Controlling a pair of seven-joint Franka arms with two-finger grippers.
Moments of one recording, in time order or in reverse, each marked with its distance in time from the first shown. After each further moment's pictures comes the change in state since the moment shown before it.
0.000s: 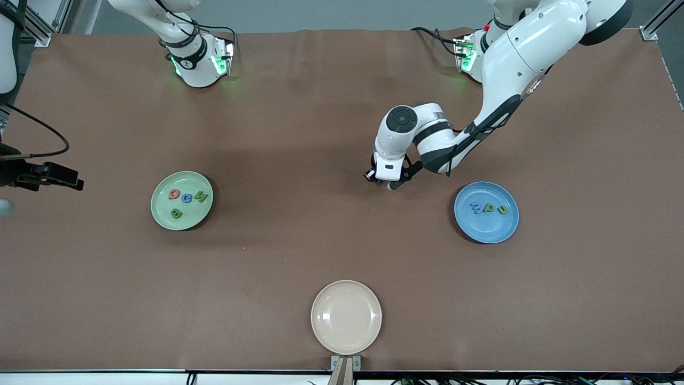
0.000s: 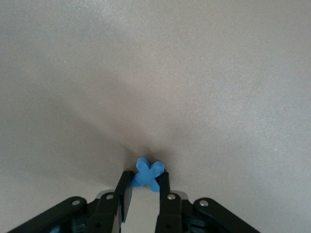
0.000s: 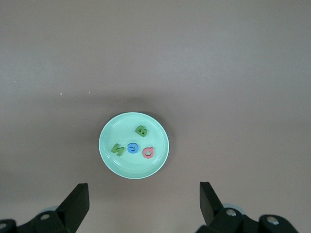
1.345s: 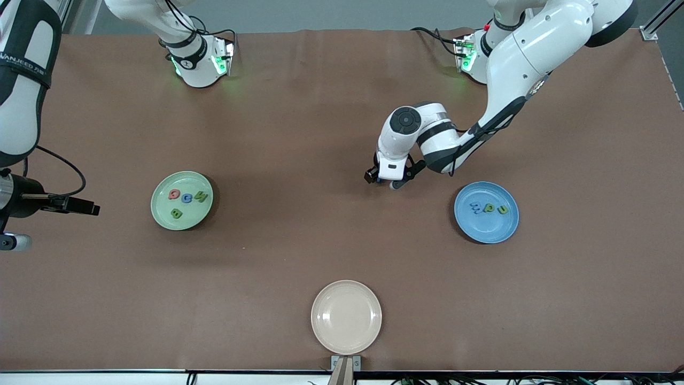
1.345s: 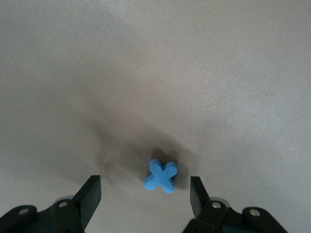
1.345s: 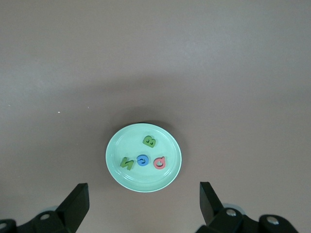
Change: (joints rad) left arm 0.050 0.011 -0.042 -0.024 0.000 -0.016 0.010; right arm 0.382 0.264 -0.550 0.159 0.283 -0.055 -0.013
